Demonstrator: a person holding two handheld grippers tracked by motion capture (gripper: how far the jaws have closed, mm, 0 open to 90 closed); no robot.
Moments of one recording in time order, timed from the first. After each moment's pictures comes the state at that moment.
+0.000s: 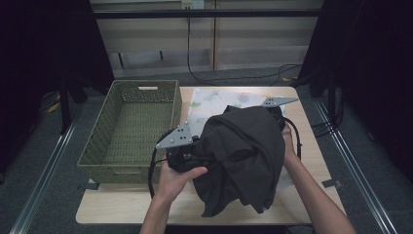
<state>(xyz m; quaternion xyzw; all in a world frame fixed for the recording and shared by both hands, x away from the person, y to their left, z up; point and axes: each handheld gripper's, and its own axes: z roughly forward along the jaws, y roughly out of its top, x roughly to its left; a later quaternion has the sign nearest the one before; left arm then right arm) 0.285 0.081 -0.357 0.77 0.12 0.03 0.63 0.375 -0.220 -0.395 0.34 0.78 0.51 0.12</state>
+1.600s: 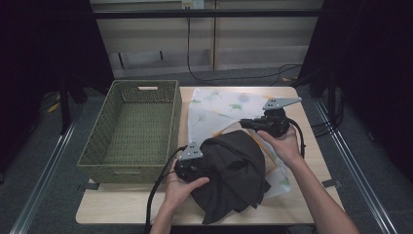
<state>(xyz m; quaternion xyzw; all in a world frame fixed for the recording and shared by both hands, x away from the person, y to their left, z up) 0.305 0.070 -0.459 0.83 0.22 0.05 0.51 0.359 -0.222 -0.381 0.32 0.80 0.49 0.13</state>
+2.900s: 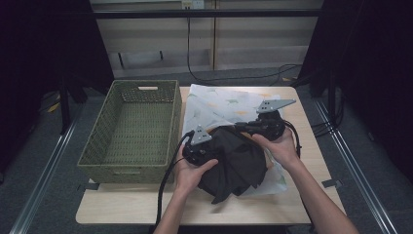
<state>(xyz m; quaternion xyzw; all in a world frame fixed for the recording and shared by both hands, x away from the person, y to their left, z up) 0.332 0.043 -0.438 0.81 0.27 0.14 0.50 0.348 -0.205 -0.372 0.30 0.81 0.49 0.12</state>
